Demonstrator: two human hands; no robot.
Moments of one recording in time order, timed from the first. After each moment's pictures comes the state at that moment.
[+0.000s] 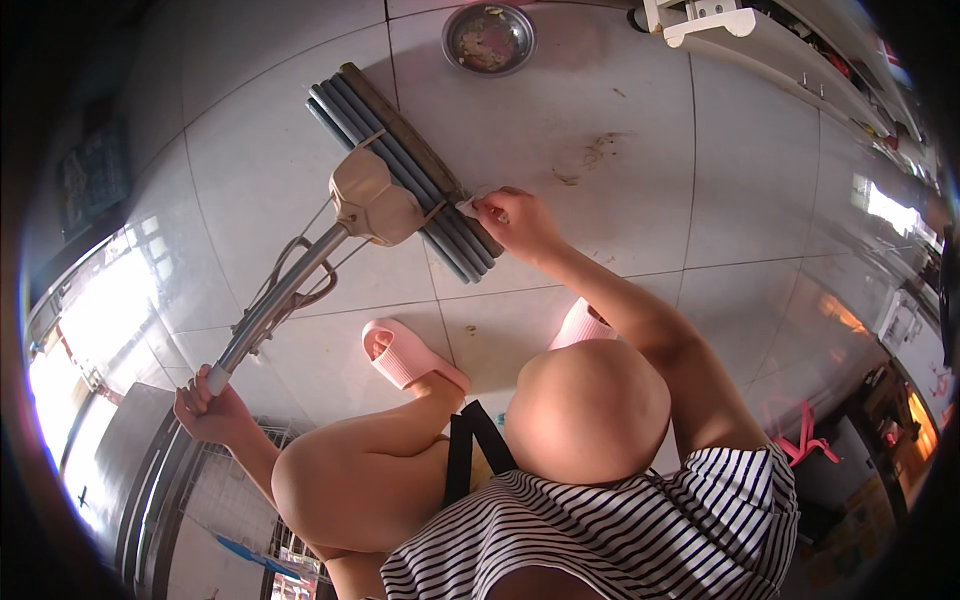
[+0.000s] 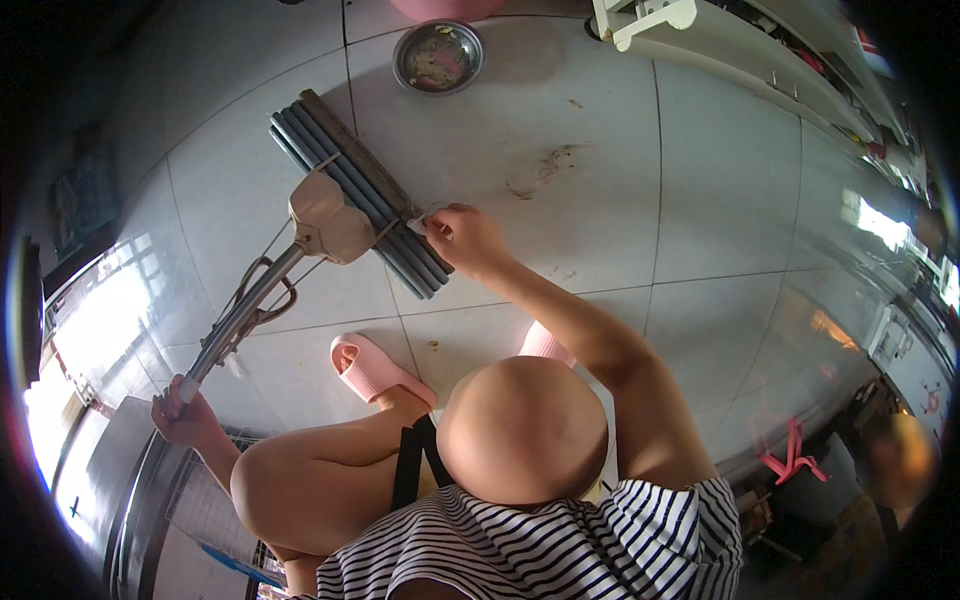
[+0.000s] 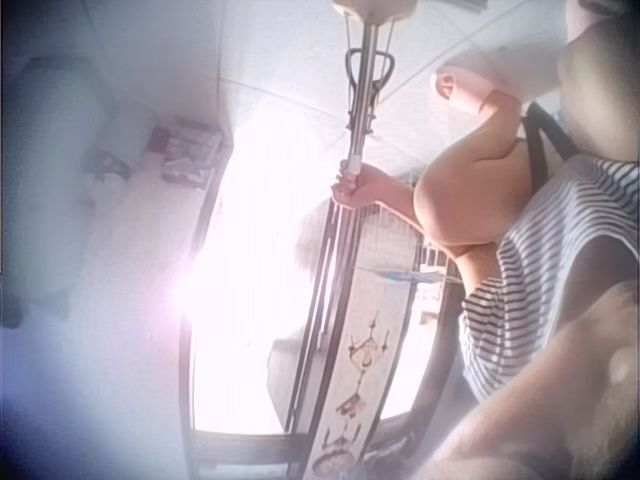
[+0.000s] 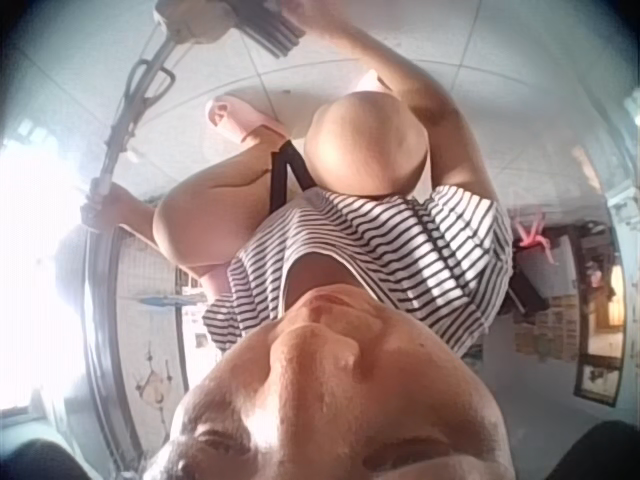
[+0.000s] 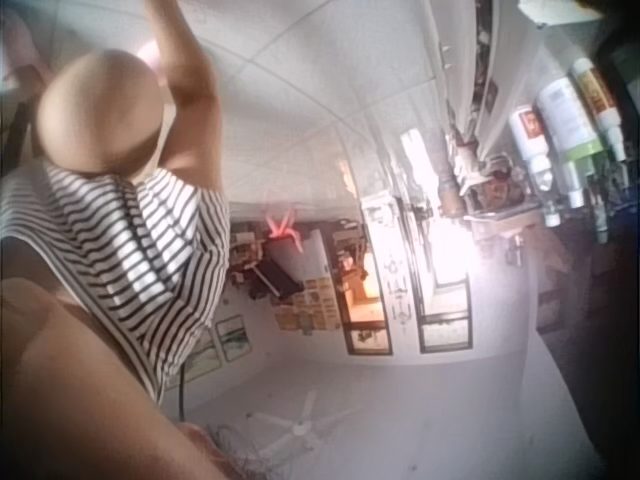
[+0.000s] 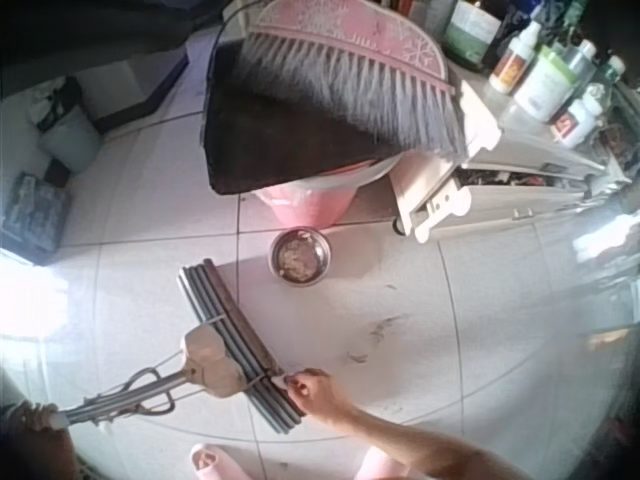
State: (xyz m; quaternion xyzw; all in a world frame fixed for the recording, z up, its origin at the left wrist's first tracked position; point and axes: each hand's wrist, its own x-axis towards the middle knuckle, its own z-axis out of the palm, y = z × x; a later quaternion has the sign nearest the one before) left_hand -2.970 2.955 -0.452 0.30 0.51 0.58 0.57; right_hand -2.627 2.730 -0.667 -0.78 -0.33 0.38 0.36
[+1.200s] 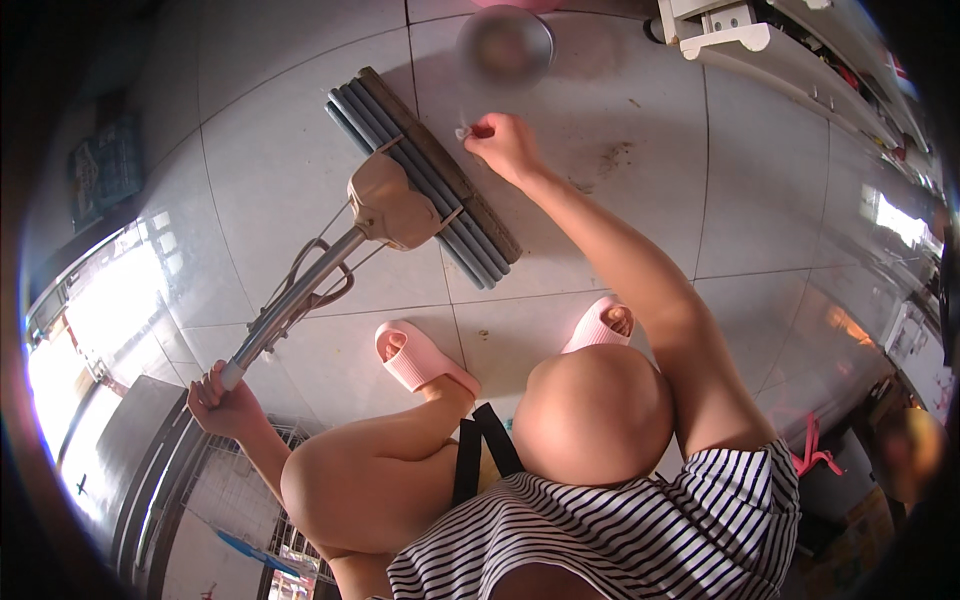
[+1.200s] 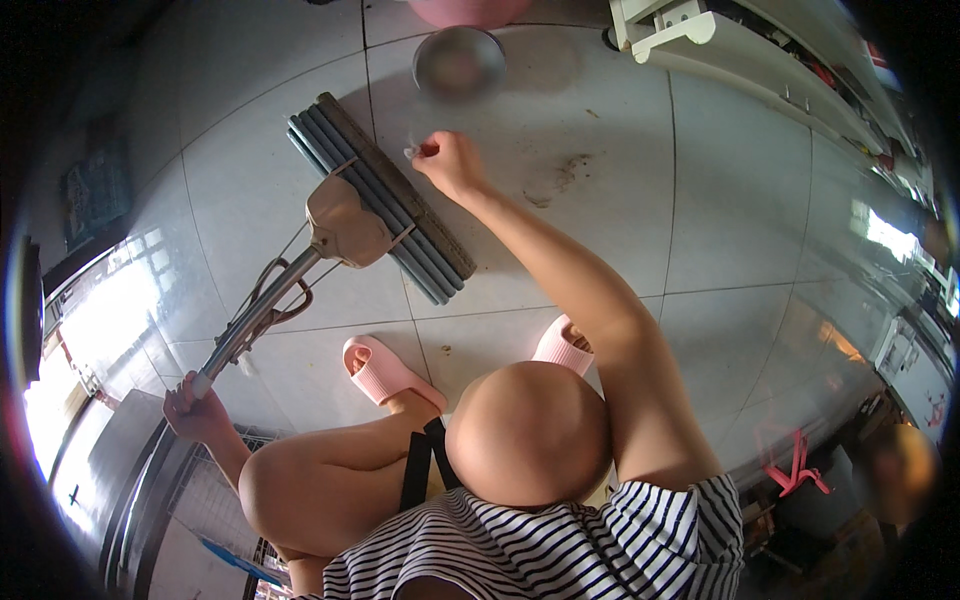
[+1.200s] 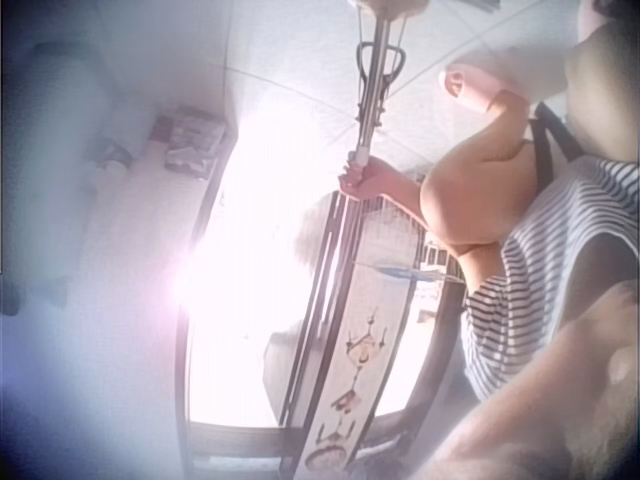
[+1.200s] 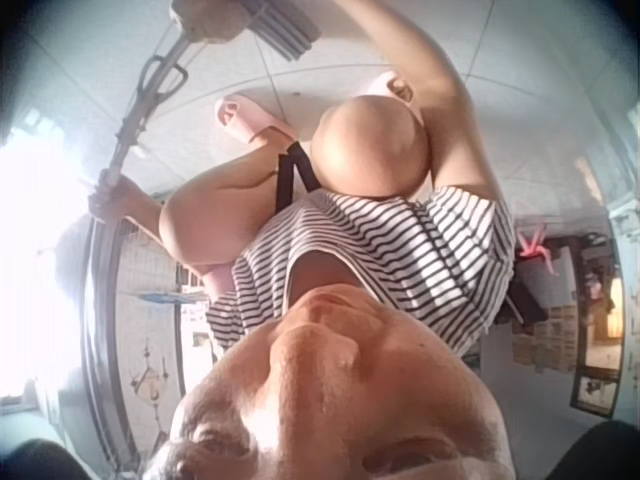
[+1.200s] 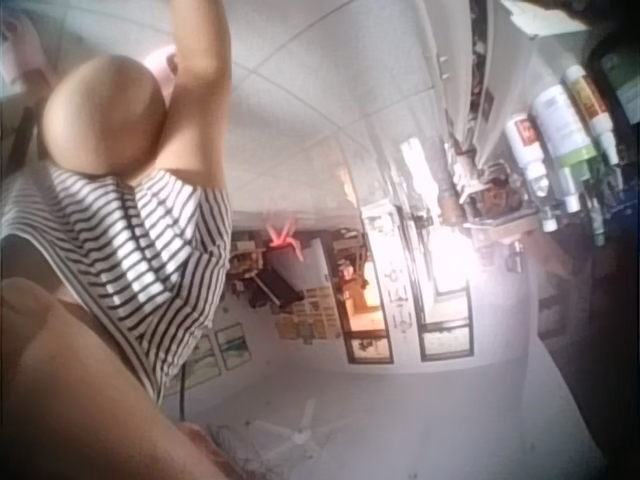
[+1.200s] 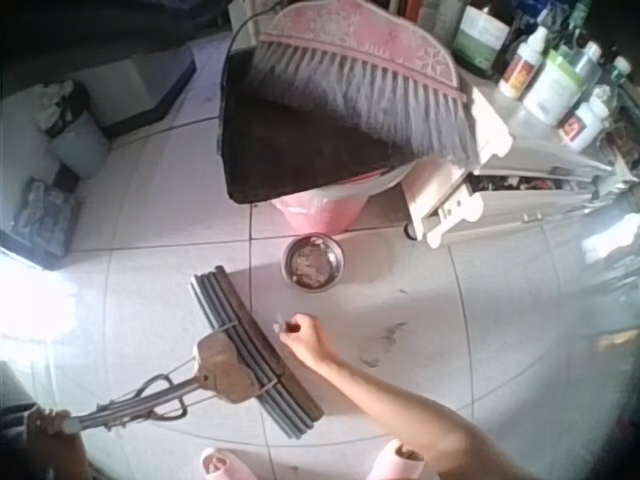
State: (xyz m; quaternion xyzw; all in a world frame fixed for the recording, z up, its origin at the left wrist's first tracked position) left_hand -2.973 2.955 -0.452 0.28 0.48 0.57 0.60; right_hand -2.579 2.831 -0.696 -0.78 -0.25 0.40 0.41
